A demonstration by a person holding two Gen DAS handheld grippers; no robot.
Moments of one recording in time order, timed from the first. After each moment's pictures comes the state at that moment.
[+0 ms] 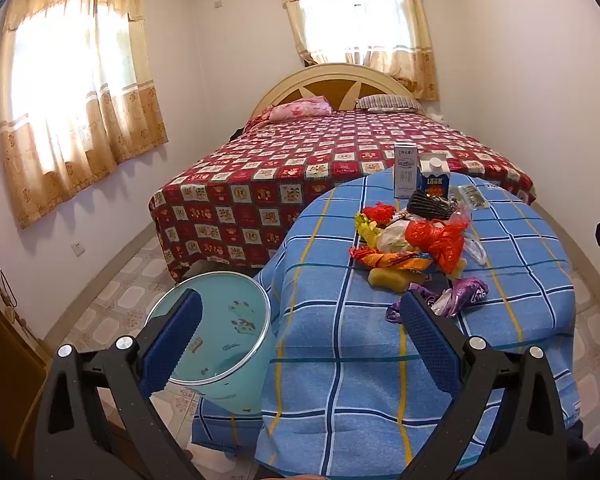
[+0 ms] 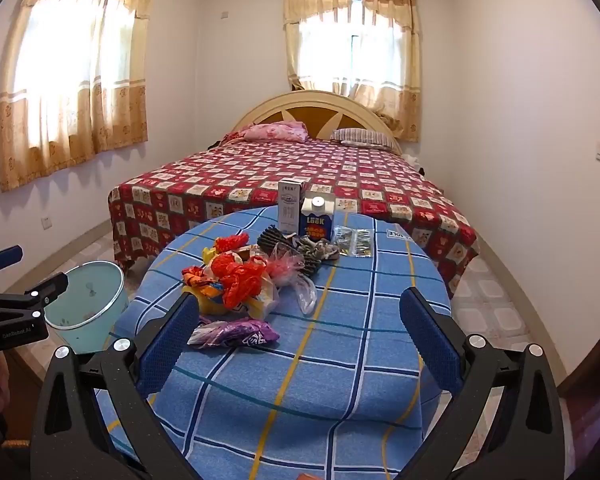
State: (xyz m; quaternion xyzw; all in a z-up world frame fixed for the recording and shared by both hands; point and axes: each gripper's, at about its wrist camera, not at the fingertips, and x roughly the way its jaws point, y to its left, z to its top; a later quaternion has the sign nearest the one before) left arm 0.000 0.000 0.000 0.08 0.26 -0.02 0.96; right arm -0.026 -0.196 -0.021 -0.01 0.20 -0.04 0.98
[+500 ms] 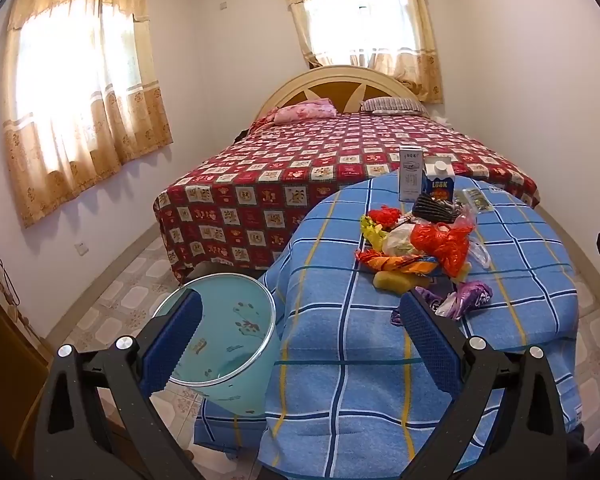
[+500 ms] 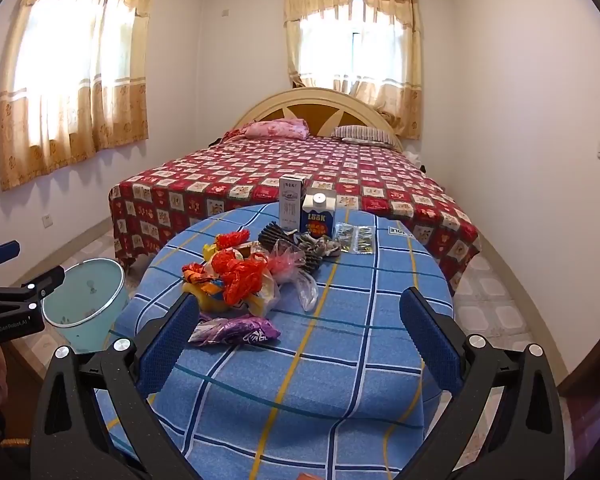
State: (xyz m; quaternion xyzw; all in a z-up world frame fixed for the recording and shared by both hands) left arm 0.000 0.002 0.004 0.09 0.25 -0.02 0.96; right arm -0.023 -0.196 -0.025 0.00 0.21 -0.04 0.98
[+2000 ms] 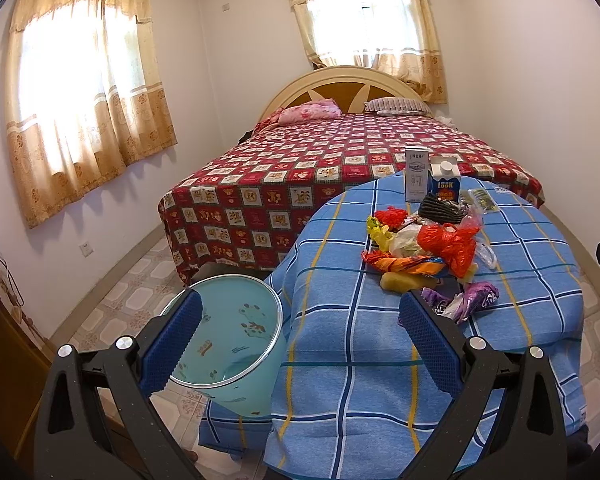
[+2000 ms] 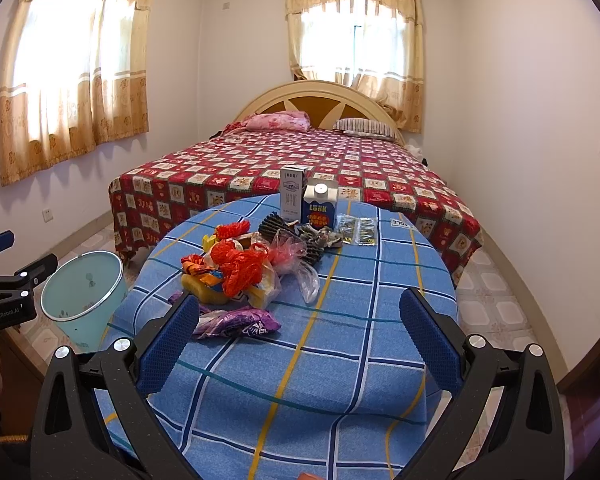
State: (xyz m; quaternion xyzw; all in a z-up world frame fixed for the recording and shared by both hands) left arm 0.003 0.011 0.005 0.09 0.25 -0.01 0.96; right arm -0.020 -0.195 -0.036 0.00 0.22 -0.03 0.97
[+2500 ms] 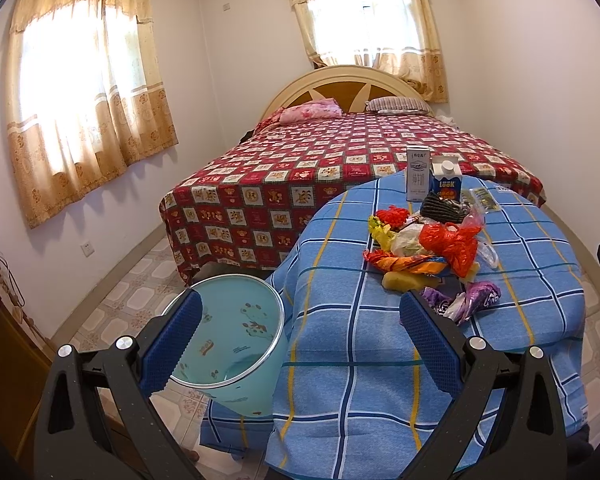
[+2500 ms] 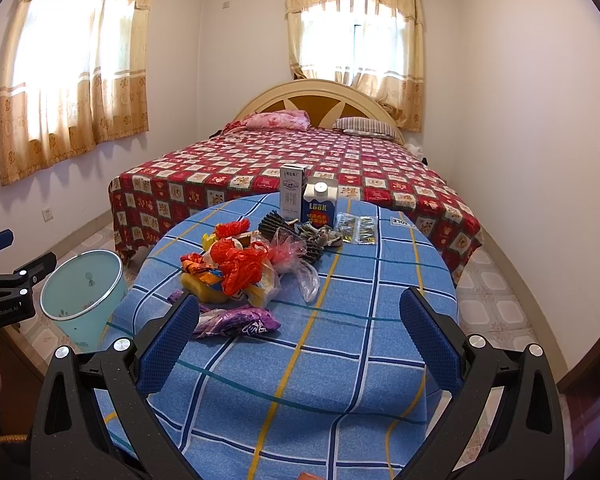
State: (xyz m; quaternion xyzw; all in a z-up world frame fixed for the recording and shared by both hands) left arm 0.004 0.012 0.005 0.09 0.25 -0.01 0.96; right arm -0.019 -0.196 -0.037 0.00 0.22 -0.03 0.97
